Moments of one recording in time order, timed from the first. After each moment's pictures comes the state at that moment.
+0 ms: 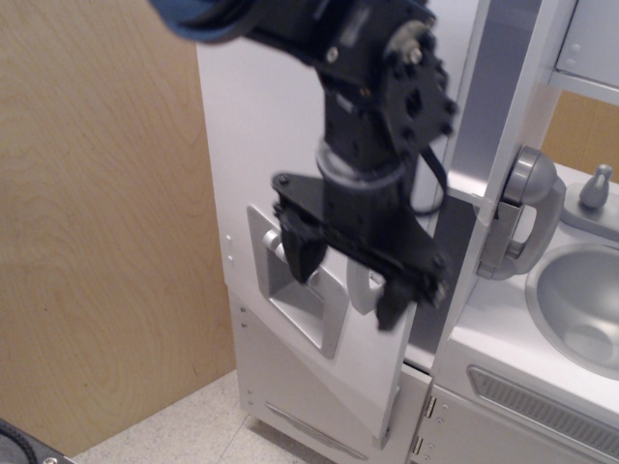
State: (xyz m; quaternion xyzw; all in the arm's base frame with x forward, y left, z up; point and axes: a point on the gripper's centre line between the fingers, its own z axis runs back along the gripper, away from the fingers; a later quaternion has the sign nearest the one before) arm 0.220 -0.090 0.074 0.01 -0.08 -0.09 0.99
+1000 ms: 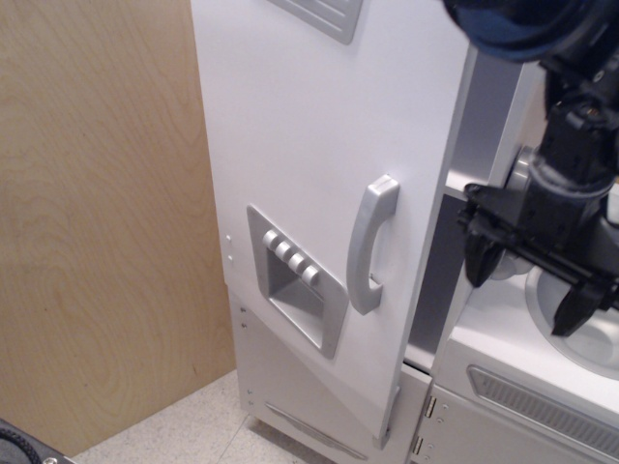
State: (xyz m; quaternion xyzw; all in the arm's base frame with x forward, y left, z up) arm 0.288 -0.170 0.057 -0.02 -0.07 -0.11 0.99
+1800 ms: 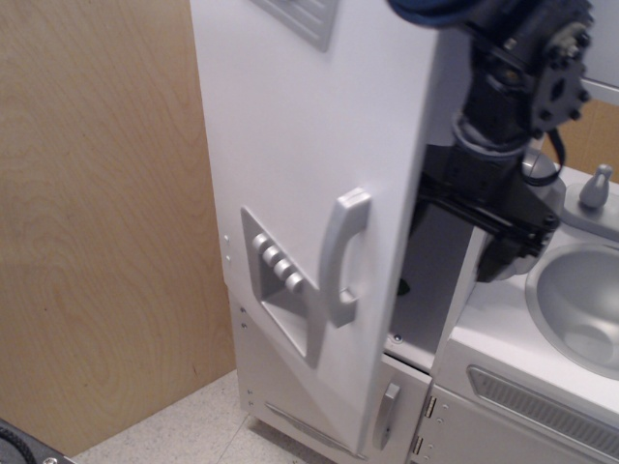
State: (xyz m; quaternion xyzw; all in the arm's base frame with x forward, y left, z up) arm 0.293 -0.112 0.063 0.03 -0.10 -0.05 0.99
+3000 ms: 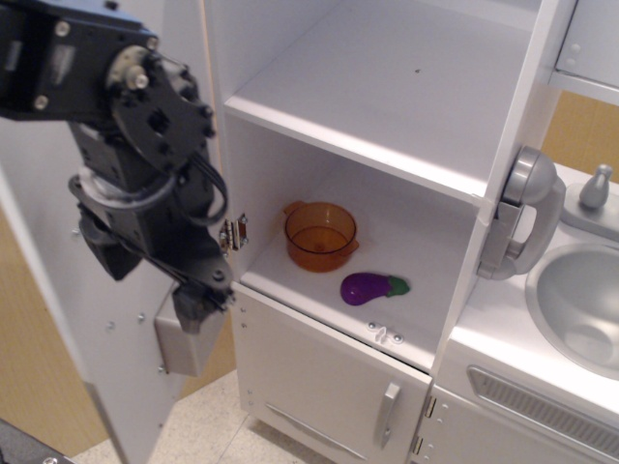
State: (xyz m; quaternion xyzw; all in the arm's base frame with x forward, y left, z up) arm 0.181 0.025 0.074 0.07 -0.11 -0.06 0.99
